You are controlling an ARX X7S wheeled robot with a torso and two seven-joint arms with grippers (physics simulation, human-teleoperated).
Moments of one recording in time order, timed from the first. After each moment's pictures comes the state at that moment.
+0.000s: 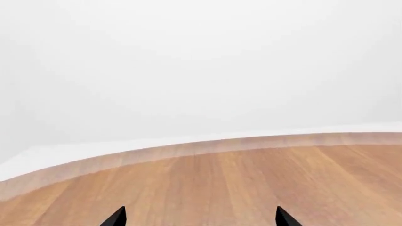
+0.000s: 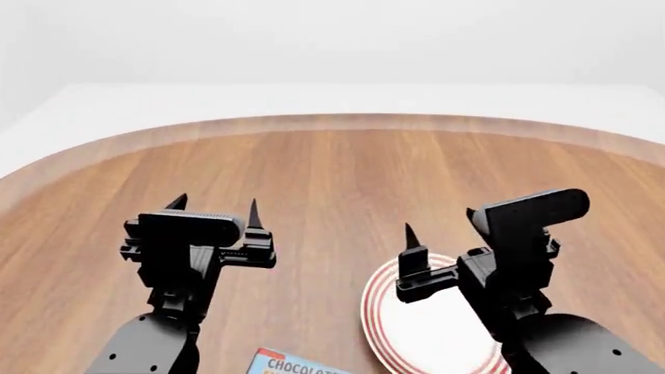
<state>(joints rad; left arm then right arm) -0.29 -0.21 0.14 0.43 -0.23 -0.62 -0.17 0.42 0.30 0.01 -0.79 0.55 1.32 0.15</state>
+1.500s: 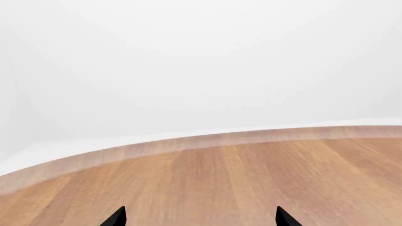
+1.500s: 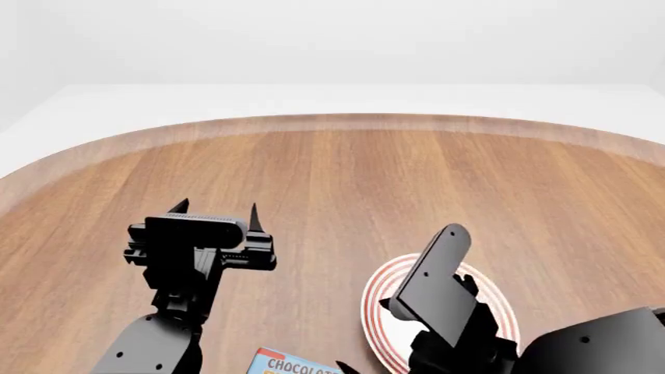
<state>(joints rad) -0.29 -0.23 0.17 0.37 -0.25 -0.57 -0.20 0.74 0.62 -0.27 -0.69 1.75 1.51 0.57</state>
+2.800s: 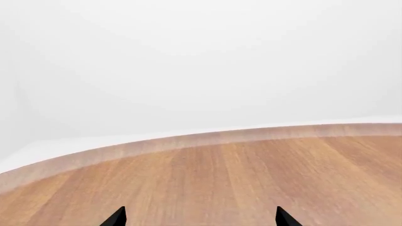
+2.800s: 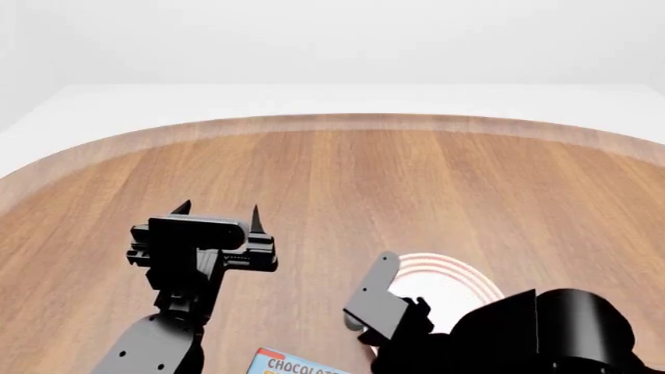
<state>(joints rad) -0.30 -0.25 0.19 0.36 -0.27 -0.56 -0.22 0.81 0.55 -0.68 -0.45 1.28 1.43 0.18</state>
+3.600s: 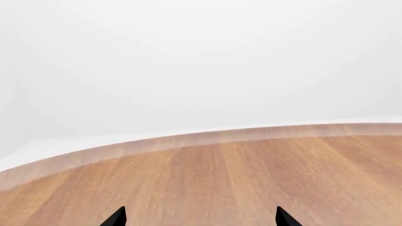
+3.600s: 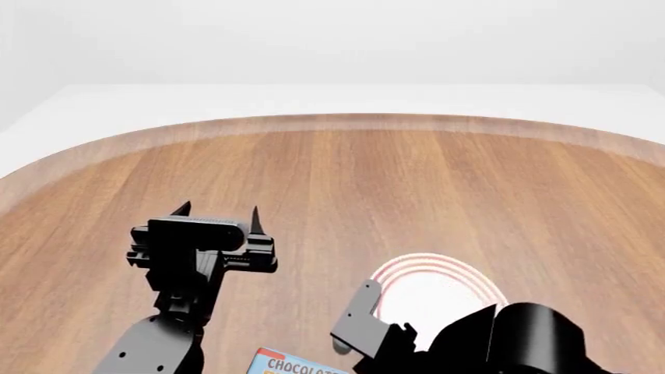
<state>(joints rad) -0.29 -0.26 0.20 0.35 -0.28 -0.54 -0.24 0.80 0.52 -0.87 -0.33 1.15 1.35 0.05</state>
